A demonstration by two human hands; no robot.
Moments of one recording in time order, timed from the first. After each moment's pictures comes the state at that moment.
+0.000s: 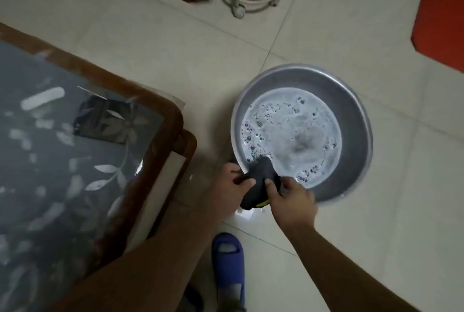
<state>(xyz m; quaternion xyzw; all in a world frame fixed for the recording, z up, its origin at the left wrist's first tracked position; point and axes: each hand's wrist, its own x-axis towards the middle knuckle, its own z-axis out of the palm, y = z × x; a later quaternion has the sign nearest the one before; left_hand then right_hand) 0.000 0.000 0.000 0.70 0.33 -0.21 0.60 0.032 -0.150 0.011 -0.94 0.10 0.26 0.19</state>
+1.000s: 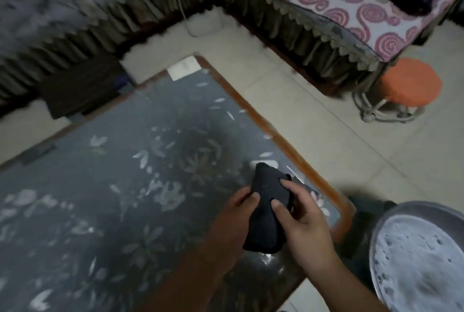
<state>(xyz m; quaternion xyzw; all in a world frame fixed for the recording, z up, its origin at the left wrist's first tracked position) -0.125 0.285 0.182 0.40 0.51 0.04 0.76 -0.035 0.185 0.175 -0.73 -0.11 0.38 0.56</state>
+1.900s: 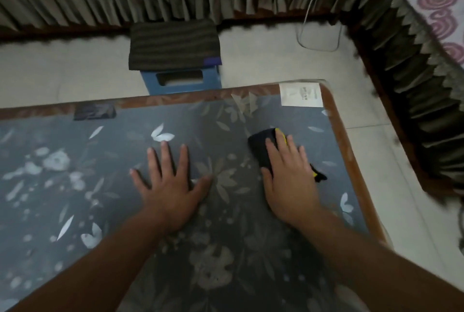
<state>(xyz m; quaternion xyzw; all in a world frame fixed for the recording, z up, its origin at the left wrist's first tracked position) -0.260 0.536 0.062 0.67 0.70 -0.11 0.25 -0.017 0.519 0.055 -0.70 -0.70 0.12 0.03</state>
